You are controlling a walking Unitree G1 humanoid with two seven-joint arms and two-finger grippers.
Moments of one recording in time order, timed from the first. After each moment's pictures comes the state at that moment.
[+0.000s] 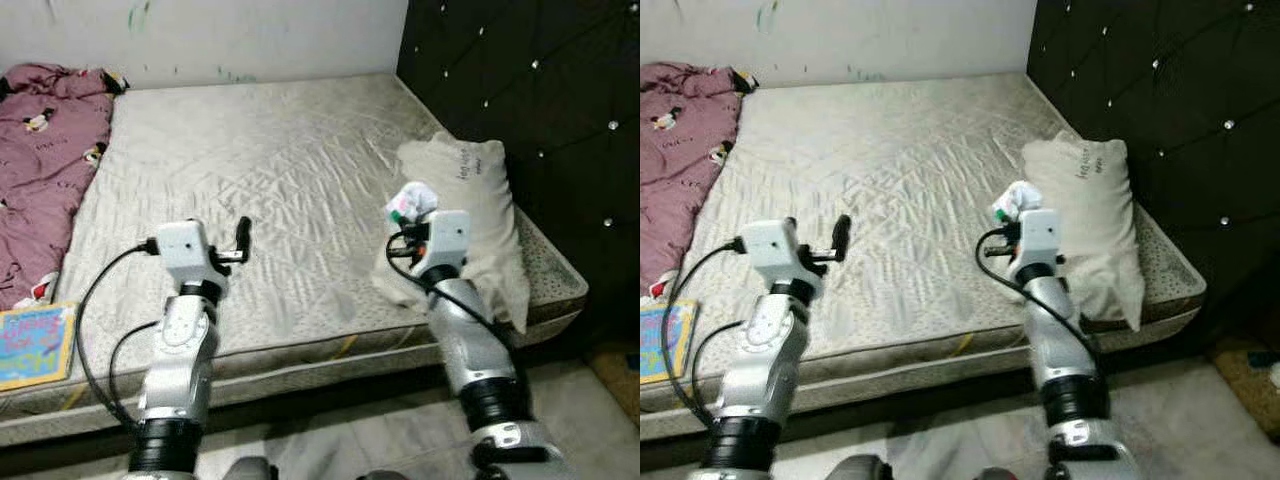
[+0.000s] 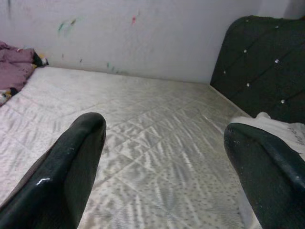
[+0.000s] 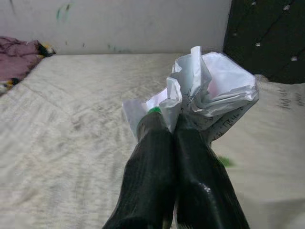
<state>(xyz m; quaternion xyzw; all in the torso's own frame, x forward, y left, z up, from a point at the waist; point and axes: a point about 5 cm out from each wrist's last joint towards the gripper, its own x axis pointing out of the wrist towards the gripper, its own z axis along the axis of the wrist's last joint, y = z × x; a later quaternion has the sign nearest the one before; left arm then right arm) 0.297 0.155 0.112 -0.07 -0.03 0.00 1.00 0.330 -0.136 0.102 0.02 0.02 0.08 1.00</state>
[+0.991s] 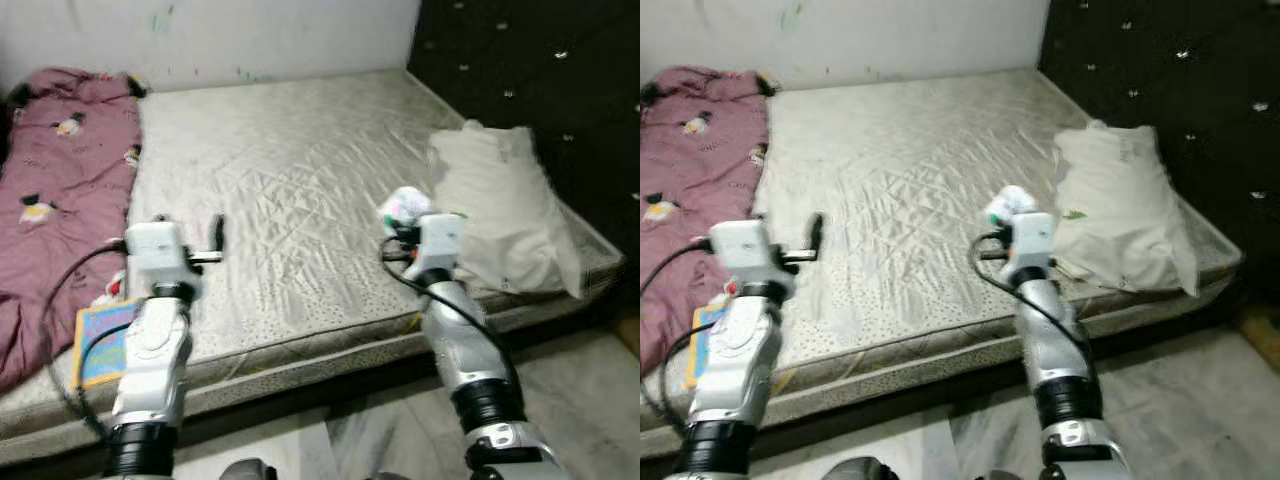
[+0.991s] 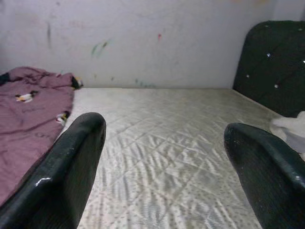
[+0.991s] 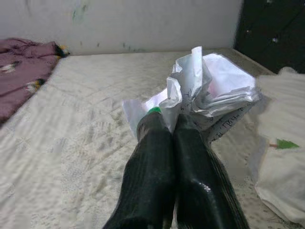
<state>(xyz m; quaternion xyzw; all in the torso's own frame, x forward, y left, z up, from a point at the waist) 0.293 0.181 0.117 -0.03 -0.05 0.02 1.00 0.329 -0.127 0.099 0.02 0.02 0.09 1.00</state>
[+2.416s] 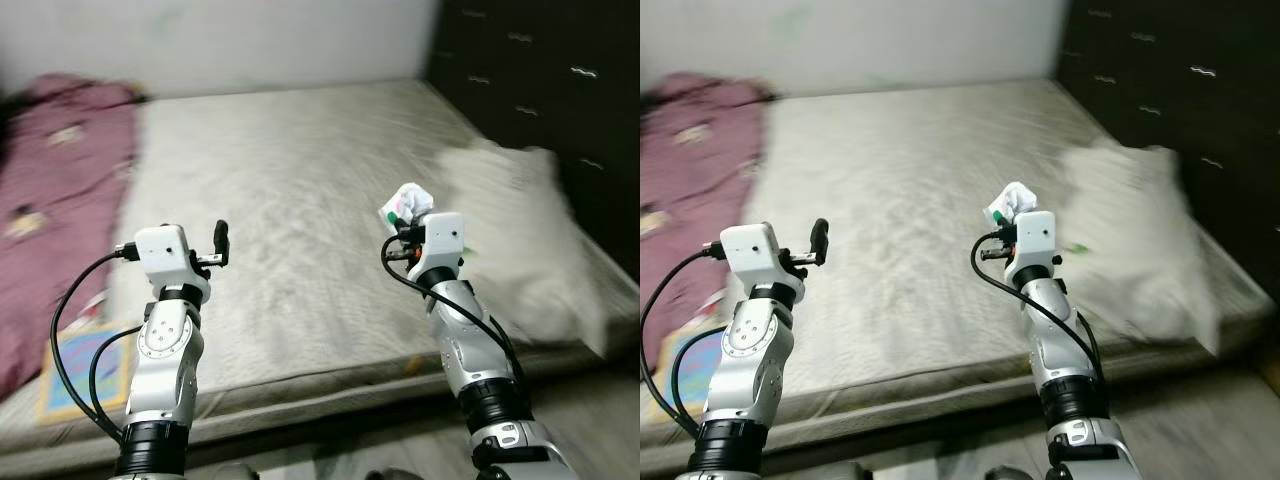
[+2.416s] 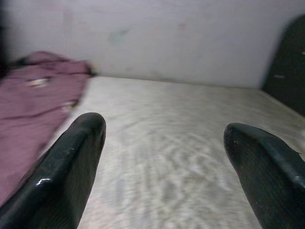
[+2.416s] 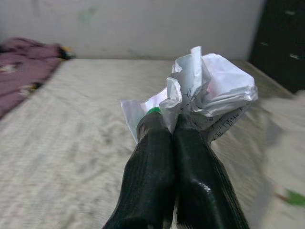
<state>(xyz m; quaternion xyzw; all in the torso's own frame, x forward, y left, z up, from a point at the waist) 0.295 0.174 0.108 -0.05 -0.02 0.04 1.00 0.330 -0.136 0.101 0.00 0.01 0.09 1.00</state>
